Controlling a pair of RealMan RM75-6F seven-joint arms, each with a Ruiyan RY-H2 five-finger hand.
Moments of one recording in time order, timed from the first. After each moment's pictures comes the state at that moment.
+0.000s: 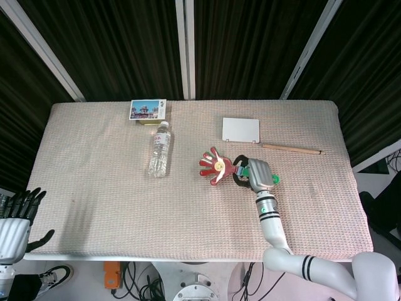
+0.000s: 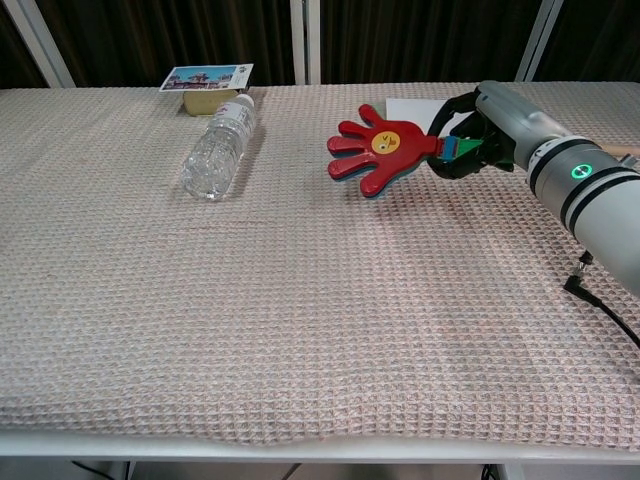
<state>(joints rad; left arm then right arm) -0.02 -1.18 0.01 -1.46 1.62 1.60 -0.05 0.65 -1.81 0.34 -1.36 -0.97 1.14 -0.19</state>
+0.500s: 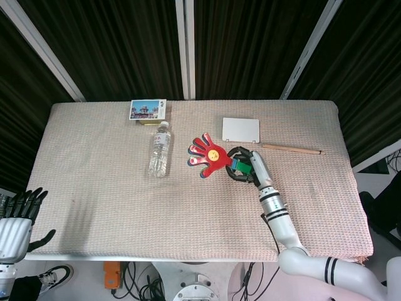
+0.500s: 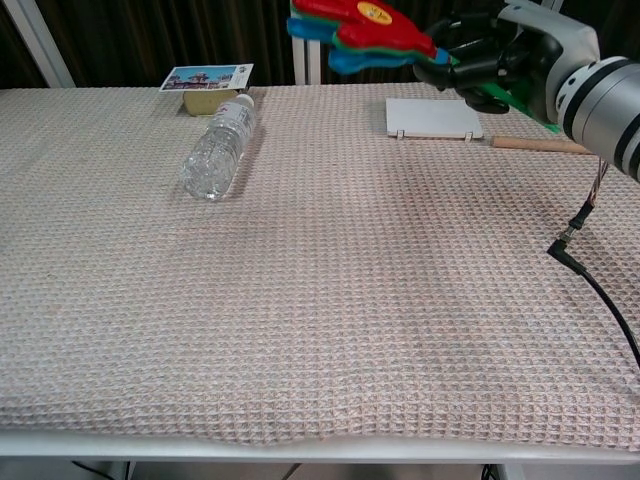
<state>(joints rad) -0.03 -1.18 0.01 -1.47 1.62 1.59 -0.04 0.58 -1.60 0.45 -1.65 -1.07 1.00 0.39</state>
